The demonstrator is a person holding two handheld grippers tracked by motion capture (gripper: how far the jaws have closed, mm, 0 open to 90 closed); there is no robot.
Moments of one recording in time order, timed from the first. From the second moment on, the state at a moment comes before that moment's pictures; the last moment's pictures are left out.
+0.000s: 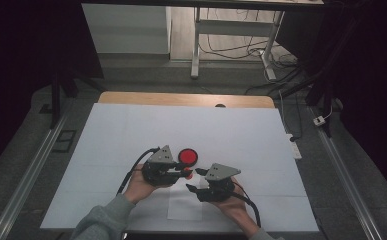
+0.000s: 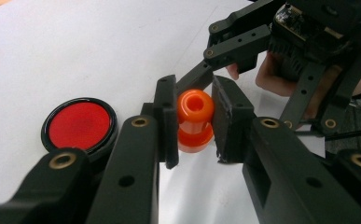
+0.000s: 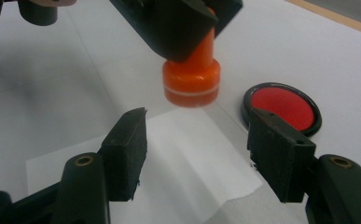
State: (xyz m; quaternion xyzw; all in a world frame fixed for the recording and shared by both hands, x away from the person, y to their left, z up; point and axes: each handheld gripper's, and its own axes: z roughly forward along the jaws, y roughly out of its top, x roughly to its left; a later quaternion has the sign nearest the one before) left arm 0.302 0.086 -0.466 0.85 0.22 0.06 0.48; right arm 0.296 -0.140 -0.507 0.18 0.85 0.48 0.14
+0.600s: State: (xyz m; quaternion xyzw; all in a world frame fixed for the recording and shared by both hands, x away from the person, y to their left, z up) left arm 0.301 0.084 -0.466 0.85 0.22 0.06 0.47; right arm 0.297 -0.129 -0.506 0.19 0.85 0.47 0.14
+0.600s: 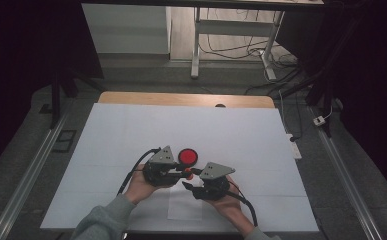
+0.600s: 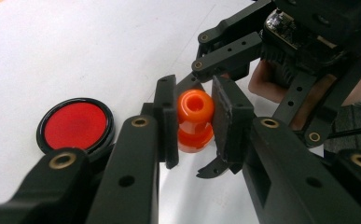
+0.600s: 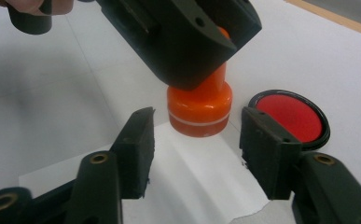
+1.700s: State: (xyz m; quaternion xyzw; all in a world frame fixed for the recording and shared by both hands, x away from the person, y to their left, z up) left arm 0.303 0.084 -0.470 0.85 0.22 0.06 0.47; right arm 0.296 -0.129 -0.505 0.18 0.85 0.47 0.15
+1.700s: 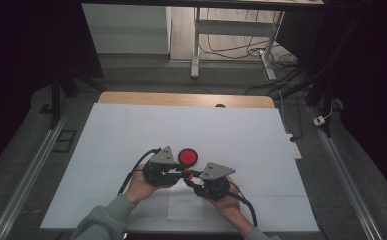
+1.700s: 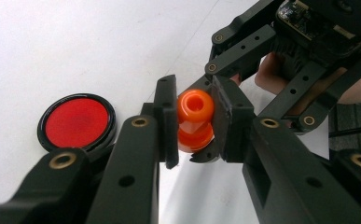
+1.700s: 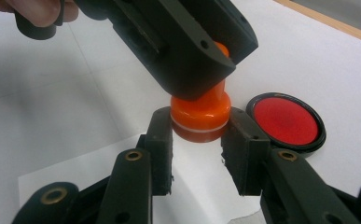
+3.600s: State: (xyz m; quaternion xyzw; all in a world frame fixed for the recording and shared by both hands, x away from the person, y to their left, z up) left arm 0.301 0.082 -0.469 0.85 0.23 0.07 0.46; right arm 0.293 -0.131 -0.508 0.17 0.85 0.47 0.16
